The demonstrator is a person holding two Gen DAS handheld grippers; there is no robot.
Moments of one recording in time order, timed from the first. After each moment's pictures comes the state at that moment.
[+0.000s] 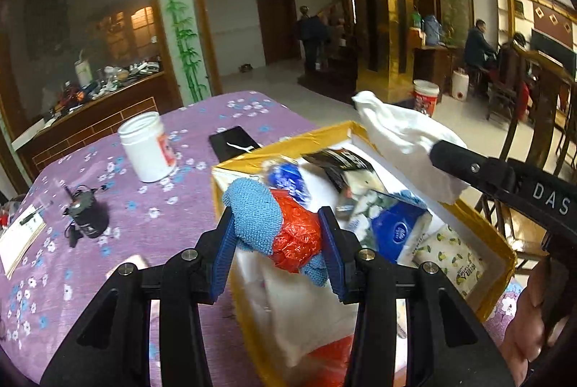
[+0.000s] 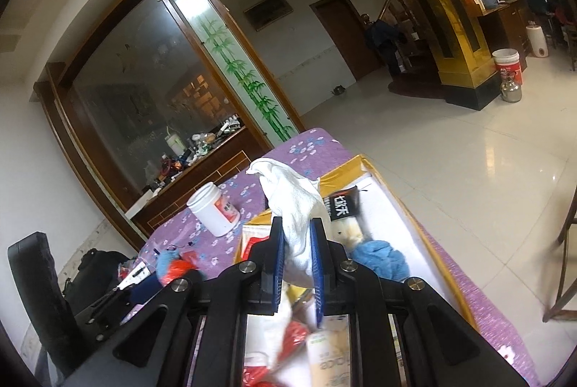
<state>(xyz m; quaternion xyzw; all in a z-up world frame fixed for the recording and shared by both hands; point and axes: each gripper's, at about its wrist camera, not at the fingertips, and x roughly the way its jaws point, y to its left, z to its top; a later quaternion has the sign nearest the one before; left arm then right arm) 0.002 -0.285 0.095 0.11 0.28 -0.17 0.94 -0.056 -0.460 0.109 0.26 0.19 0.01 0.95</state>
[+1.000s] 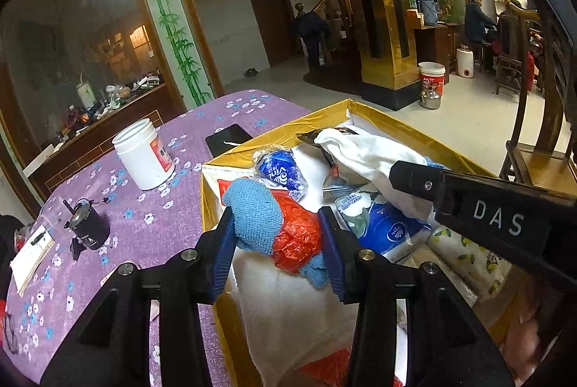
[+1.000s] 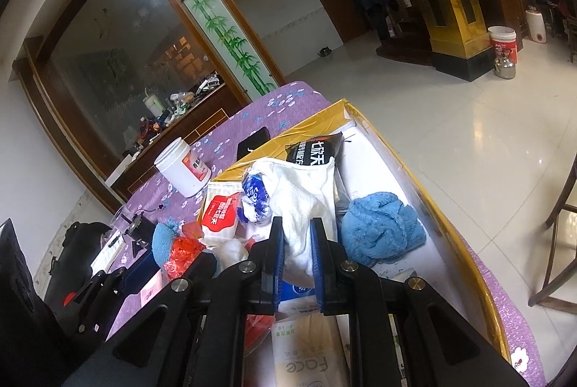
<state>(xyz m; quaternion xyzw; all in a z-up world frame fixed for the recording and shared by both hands) -0.003 -0.309 0.071 0.16 0.26 -0.15 0.94 -0.017 -0.451 0.065 0.24 0.28 0.00 0.93</state>
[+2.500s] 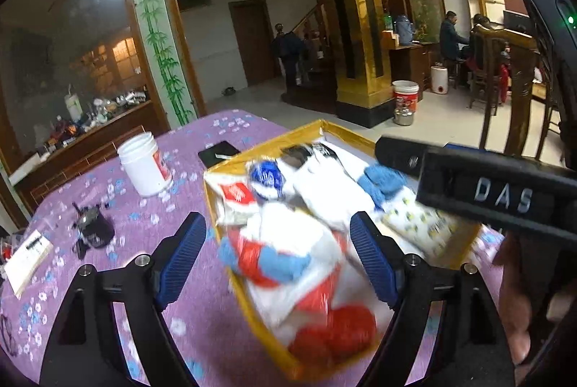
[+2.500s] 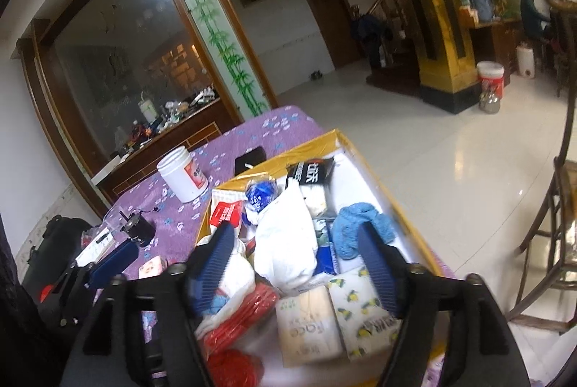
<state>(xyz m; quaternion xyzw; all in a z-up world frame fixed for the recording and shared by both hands) -0.055 -0.268 0.098 0.14 0.23 -0.21 0.94 -0.070 -0.433 0.102 0.19 0.24 -0.04 0.95</state>
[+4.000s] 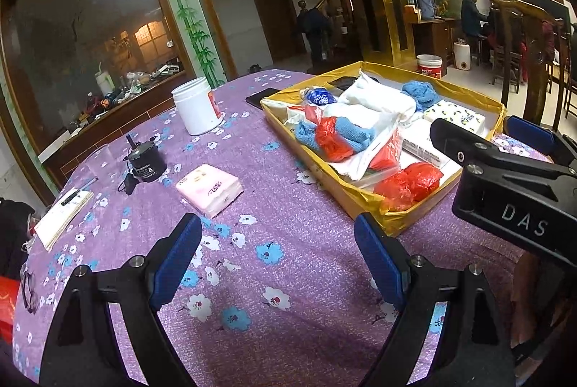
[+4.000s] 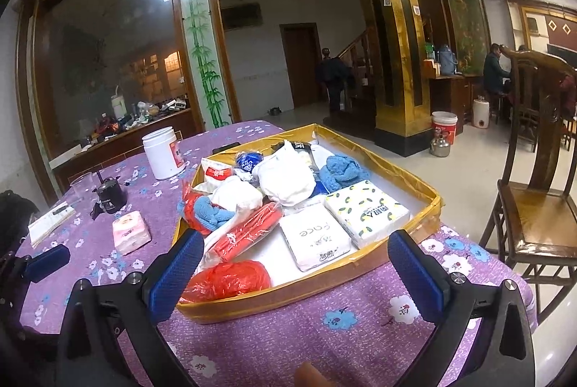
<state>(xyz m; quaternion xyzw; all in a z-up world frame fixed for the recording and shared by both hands) -0.101 -0.192 0.053 0.17 0.26 -0.15 0.94 -0.148 -0.335 0.060 0.10 0.19 -0.15 0.97</state>
